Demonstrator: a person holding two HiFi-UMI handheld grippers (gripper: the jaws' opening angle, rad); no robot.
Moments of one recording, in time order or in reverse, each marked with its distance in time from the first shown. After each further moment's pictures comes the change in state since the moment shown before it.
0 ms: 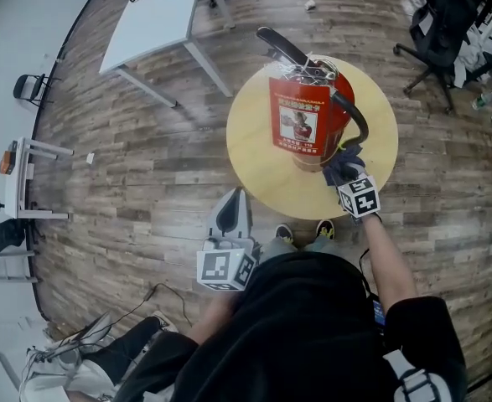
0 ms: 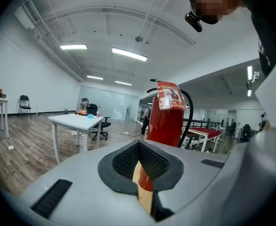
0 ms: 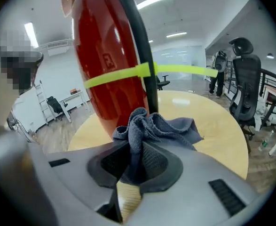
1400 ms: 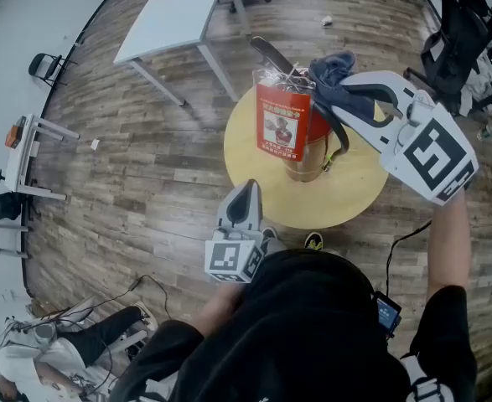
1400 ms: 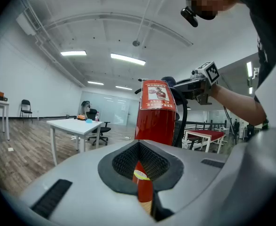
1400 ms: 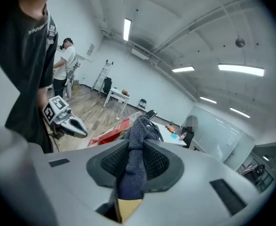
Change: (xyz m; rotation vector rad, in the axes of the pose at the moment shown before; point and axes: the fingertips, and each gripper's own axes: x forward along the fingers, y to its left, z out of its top) left arm 0.033 -0.055 0.008 0.020 -0.065 0.030; right arm -0.222 0.067 0.347 -0.913 -0.310 0.262
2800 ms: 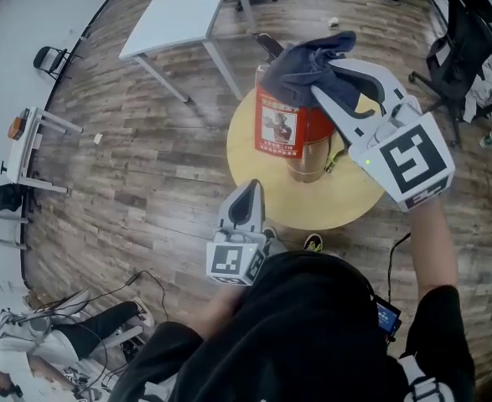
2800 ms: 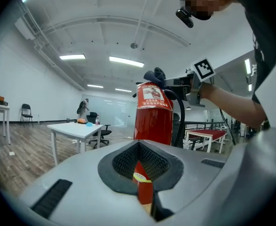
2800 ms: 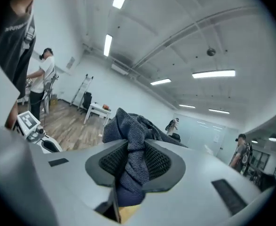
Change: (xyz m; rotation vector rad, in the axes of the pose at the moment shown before) left arm -0.007 -0.011 0.004 0.028 -0.017 0.013; right arm 0.011 -0.014 0.028 0.197 -0.179 -0.213
